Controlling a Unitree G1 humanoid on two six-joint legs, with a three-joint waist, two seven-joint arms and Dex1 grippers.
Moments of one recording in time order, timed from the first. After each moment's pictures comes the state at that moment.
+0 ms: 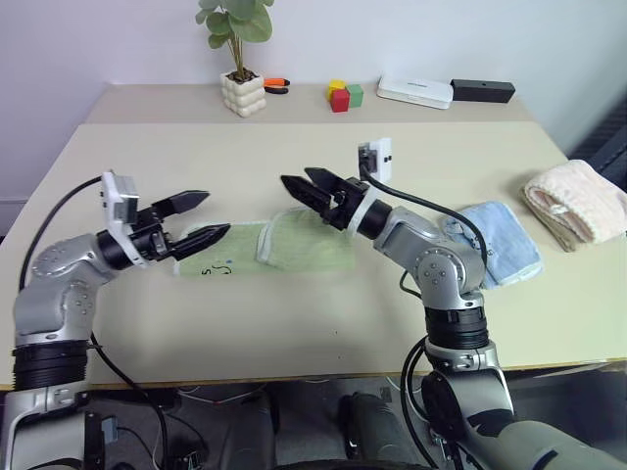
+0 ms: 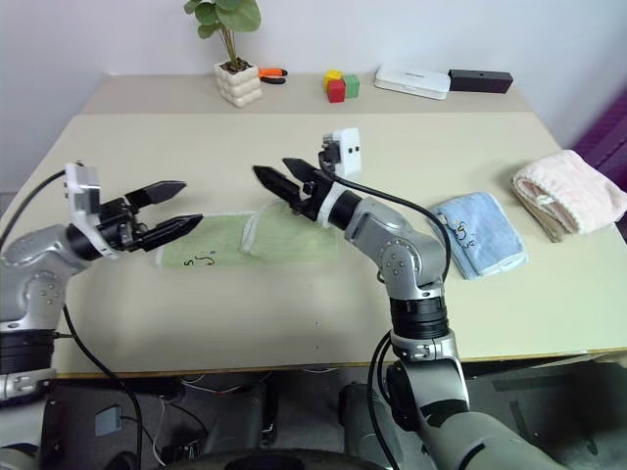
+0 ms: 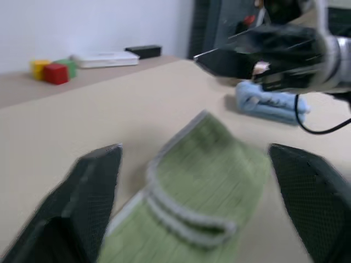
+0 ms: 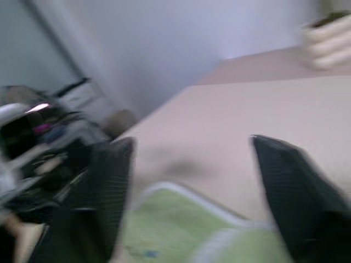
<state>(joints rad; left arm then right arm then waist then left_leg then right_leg) -0.36 0.66 0.25 0.08 -0.62 0.32 -1.17 -0.63 -0.10 -0.02 -0.06 0.54 0.71 0.46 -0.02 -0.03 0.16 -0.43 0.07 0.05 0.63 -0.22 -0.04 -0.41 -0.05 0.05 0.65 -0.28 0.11</state>
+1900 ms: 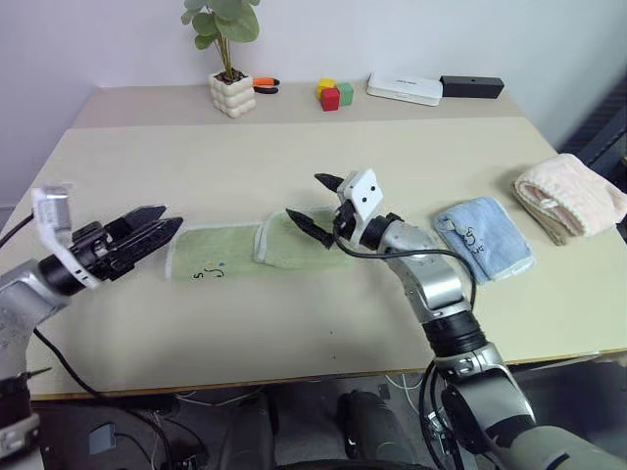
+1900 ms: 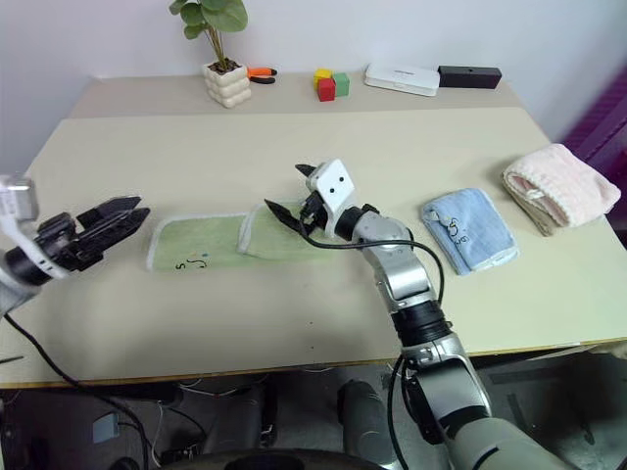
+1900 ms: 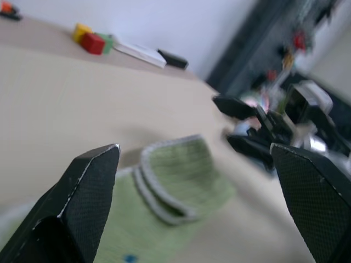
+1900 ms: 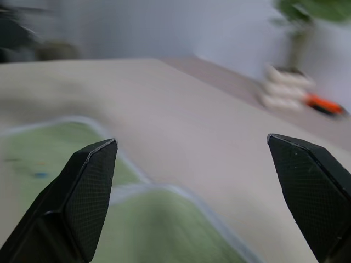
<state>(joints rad) -0.08 0.71 0.64 -0.18 -1.16 0.94 -0.80 -0.58 -0.23 0.17 0.05 0.21 0.15 0.76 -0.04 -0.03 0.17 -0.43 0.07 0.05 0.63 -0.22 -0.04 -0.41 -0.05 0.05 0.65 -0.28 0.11</state>
